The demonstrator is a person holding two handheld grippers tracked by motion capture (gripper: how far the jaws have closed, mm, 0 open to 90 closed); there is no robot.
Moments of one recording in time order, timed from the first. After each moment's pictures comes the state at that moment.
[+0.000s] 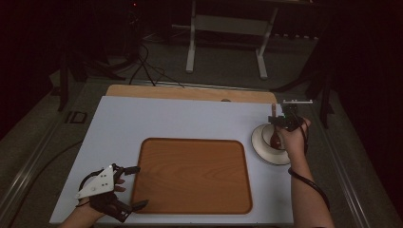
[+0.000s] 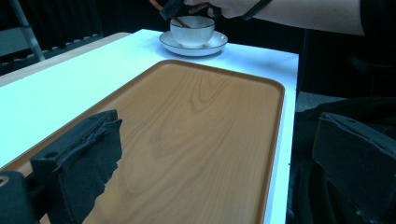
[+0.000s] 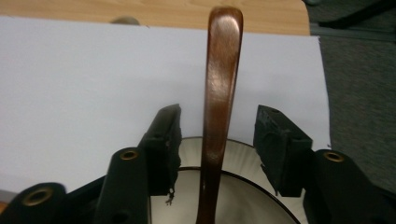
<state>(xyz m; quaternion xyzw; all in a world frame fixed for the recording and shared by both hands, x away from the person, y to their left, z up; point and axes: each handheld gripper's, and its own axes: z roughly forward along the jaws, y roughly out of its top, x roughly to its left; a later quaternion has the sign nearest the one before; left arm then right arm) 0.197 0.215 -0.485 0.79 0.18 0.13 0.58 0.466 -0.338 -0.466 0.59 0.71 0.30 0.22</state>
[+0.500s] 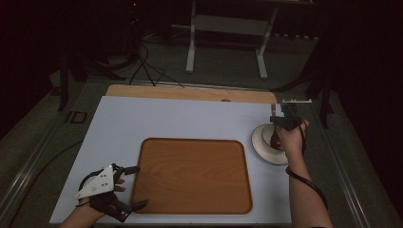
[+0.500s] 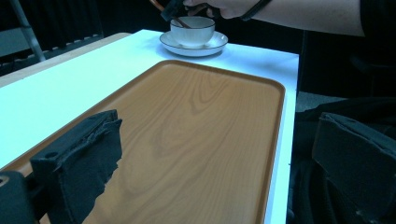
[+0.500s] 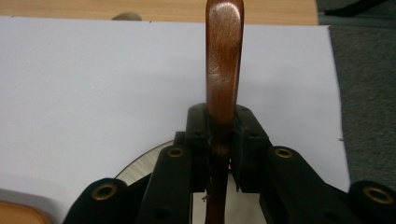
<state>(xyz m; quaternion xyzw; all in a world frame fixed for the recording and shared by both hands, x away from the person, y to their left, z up) 0.197 0.215 -0.485 0.79 0.18 0.13 0.58 0.467 -0.337 -0.464 0.60 0.71 0.31 0.20</state>
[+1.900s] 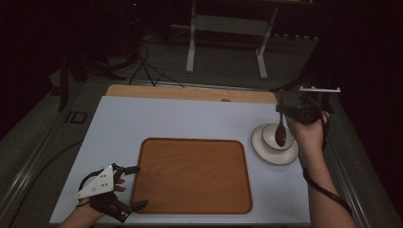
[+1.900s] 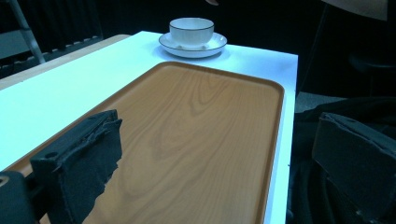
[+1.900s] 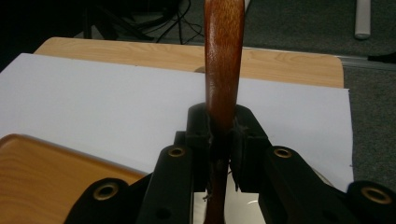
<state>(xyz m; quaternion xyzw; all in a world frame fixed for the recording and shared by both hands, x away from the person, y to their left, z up) 0.197 0.214 -0.484 0.79 0.18 0.13 0.58 0.407 -0.326 -0.359 0.54 0.72 0.40 0.18</state>
